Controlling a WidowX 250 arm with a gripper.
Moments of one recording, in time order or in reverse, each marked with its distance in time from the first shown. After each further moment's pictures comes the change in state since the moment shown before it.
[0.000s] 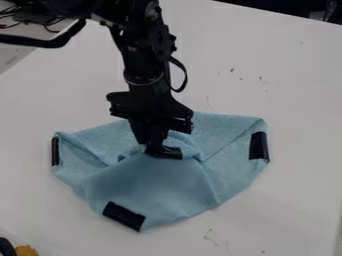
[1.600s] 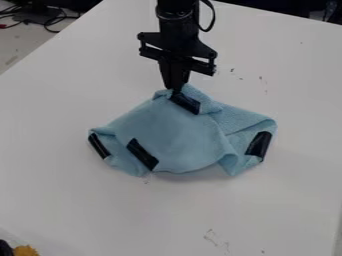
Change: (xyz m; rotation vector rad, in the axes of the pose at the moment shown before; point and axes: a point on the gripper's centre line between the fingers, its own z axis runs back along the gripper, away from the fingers) arm 0.085 0.002 0.019 0.021 -0.030 -0.113
